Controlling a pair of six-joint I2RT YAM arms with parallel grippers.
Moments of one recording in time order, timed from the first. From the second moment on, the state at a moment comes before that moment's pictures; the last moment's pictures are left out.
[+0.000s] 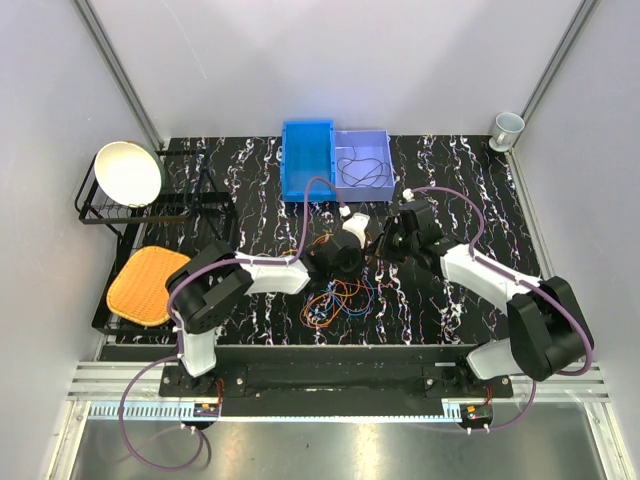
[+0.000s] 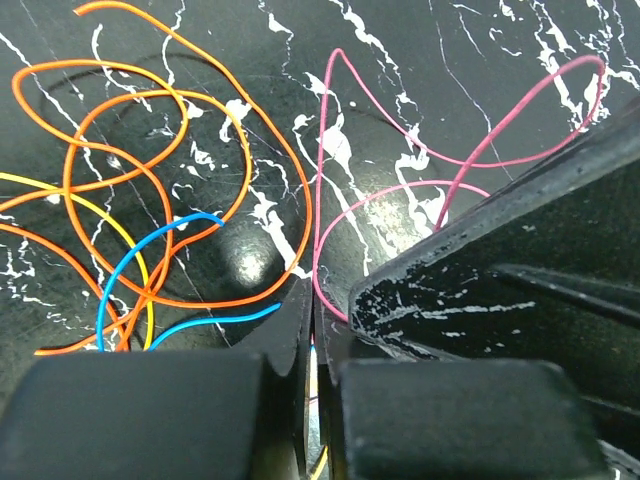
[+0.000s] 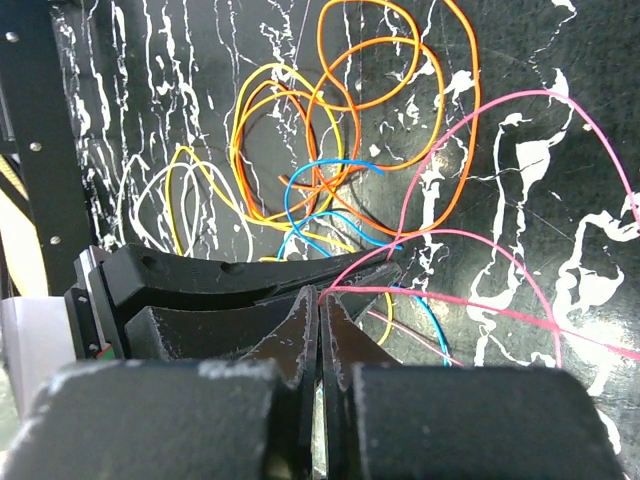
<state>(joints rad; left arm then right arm) -0.94 1.86 1.00 0.26 -0.15 -0.47 0.47 1.41 0.80 -0.12 -0.20 0.76</state>
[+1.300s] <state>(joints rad) -0.94 1.41 1.07 0.05 -0.39 -0.24 0.42 1.03 0.97 -0.31 -0.25 0.79</state>
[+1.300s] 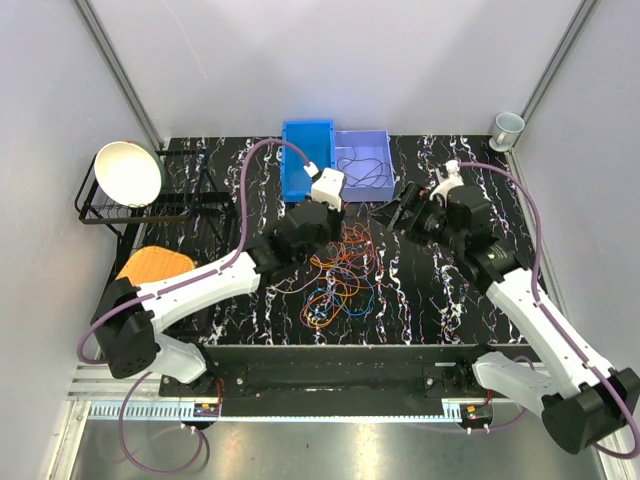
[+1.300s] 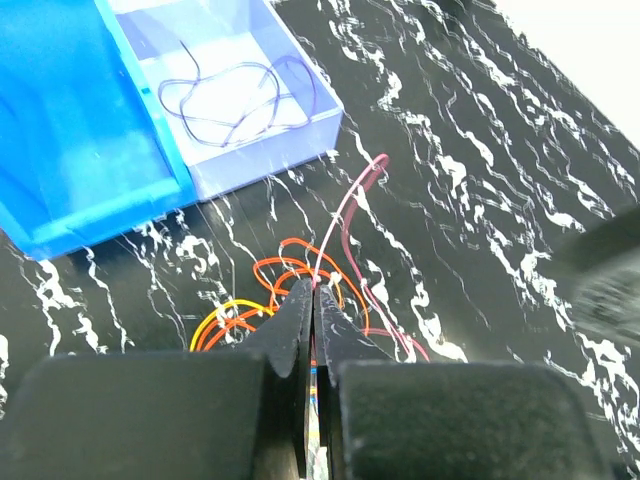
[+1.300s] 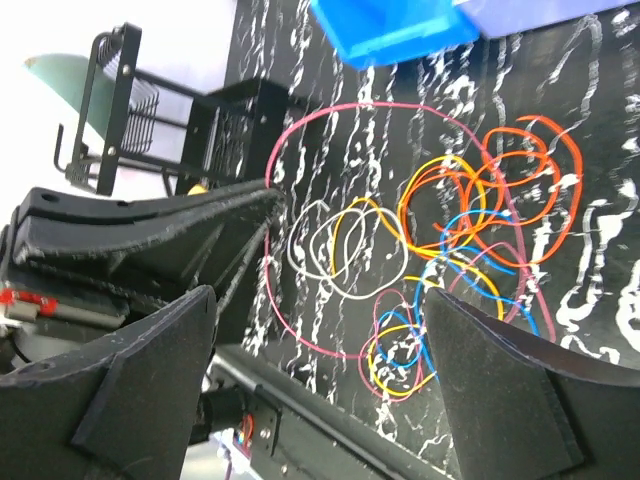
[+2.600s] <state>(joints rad) -0.93 1.50 1.11 -0.01 -0.39 -0.27 0.42 1.49 0.73 -0.16 -0.17 0.77</state>
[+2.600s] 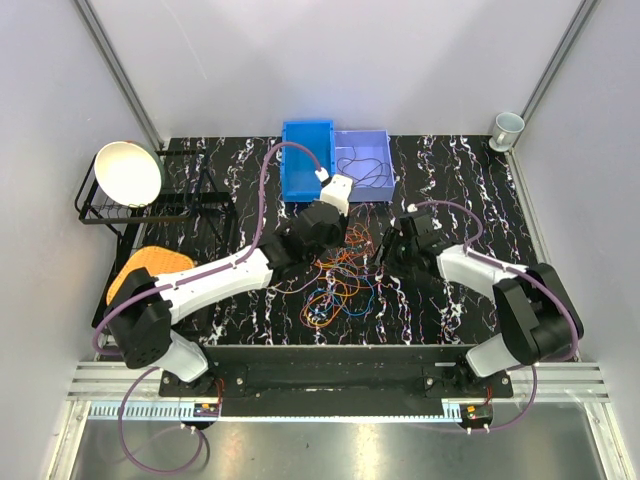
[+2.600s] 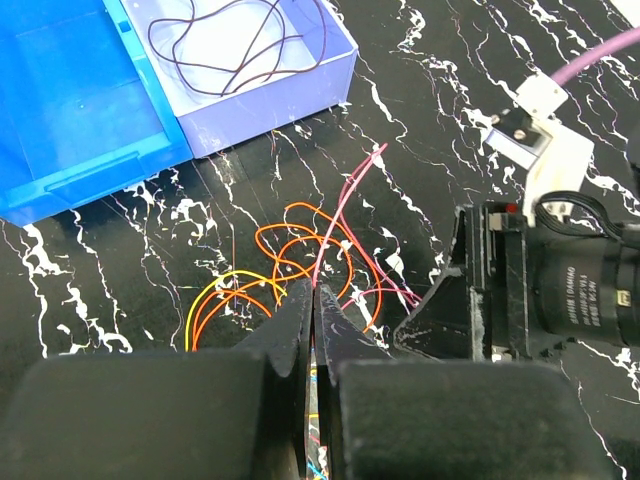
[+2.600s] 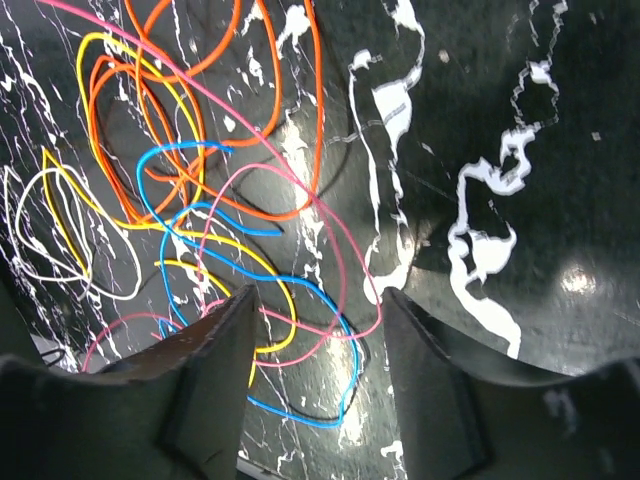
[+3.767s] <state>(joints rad) -0.93 1.48 1.08 -0.01 -0.39 -0.28 0.42 1.60 0.79 -0.10 -0.16 0.70</state>
